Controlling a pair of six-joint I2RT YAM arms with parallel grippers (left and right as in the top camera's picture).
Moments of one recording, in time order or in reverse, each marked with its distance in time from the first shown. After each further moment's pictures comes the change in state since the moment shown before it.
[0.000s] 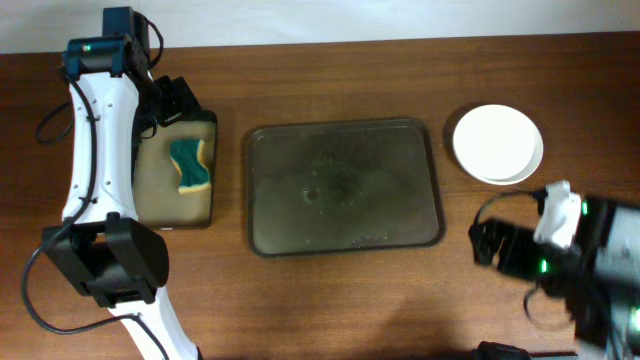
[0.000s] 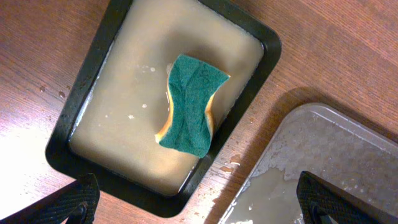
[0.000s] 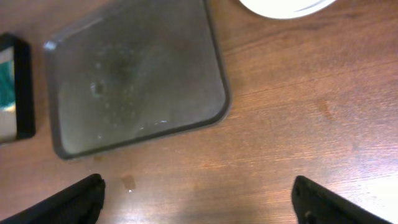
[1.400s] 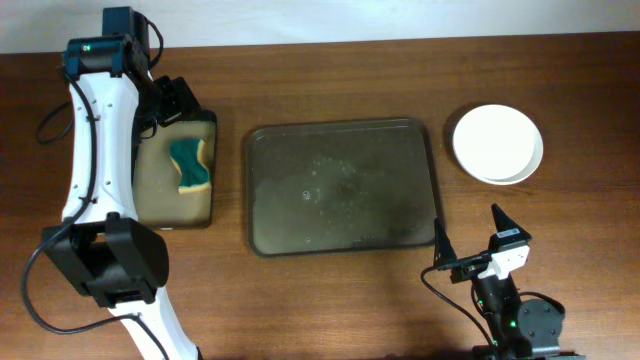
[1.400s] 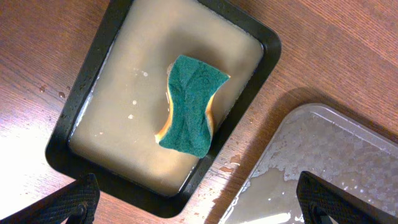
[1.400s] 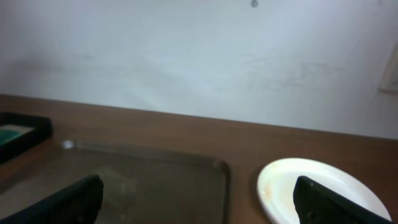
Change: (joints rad) left arm 0.000 0.000 0.000 0.000 0.000 0.000; right arm 0.263 -0.809 -1.049 1.281 0.135 -0.150
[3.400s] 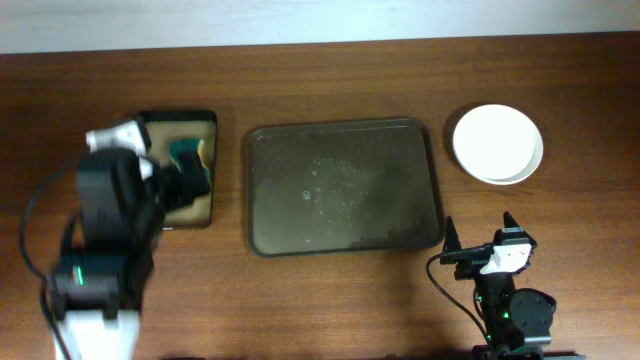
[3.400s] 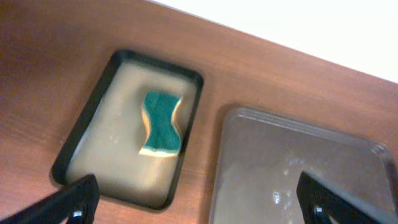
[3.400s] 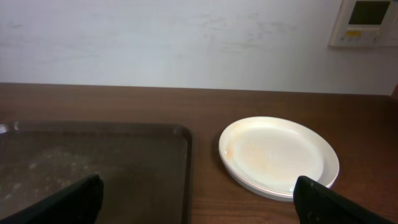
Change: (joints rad) left arm -0.089 -1.065 -1.043 0.672 0.001 0.132; right arm -0.031 0.000 -0.055 -0.051 0.144 -0.001
